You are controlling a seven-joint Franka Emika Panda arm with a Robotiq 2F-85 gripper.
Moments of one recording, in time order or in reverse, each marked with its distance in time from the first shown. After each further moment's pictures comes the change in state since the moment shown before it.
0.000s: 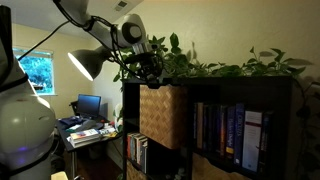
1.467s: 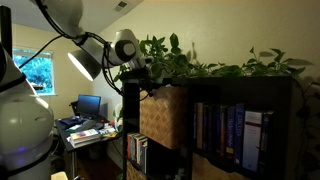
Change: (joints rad) arm -0.044 -0.057 0.056 -0.257 -0.035 0.289 0.297
